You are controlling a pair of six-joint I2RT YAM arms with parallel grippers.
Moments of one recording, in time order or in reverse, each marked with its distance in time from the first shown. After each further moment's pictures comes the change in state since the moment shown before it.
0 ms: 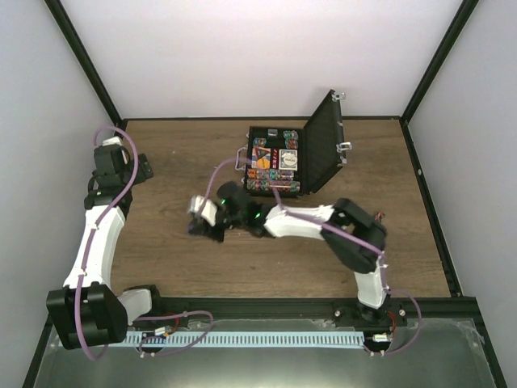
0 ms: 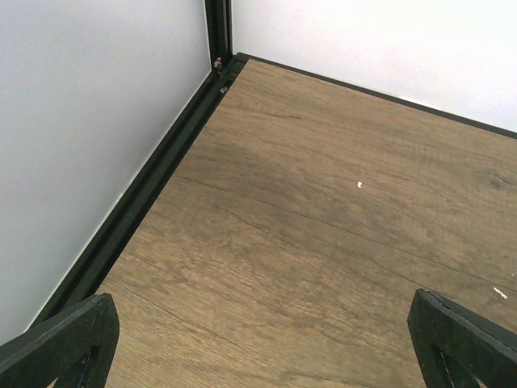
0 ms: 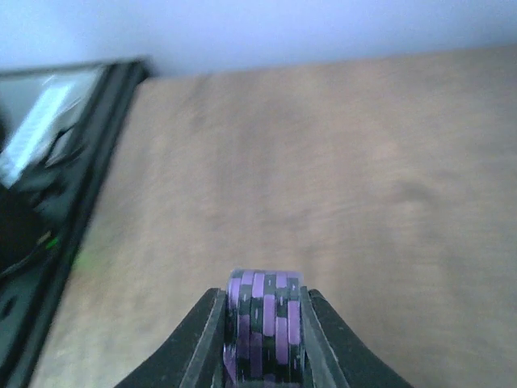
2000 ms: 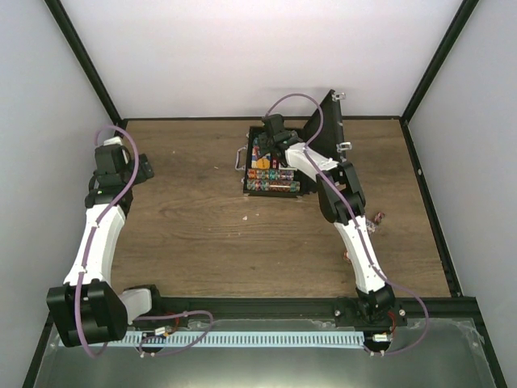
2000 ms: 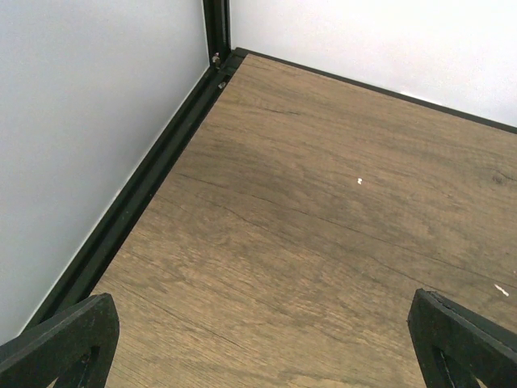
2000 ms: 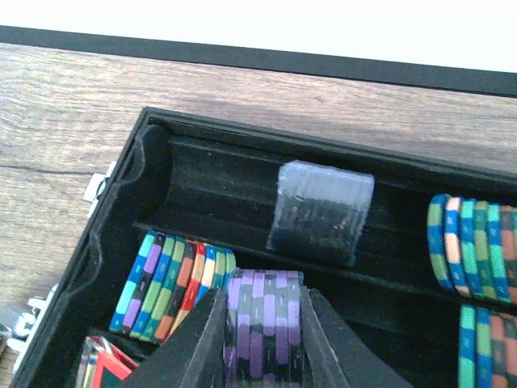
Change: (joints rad) left arm 0.000 0.014 0.000 0.003 0.005 0.000; right arm -0.586 0.468 0.769 -0.447 0.772 0.418
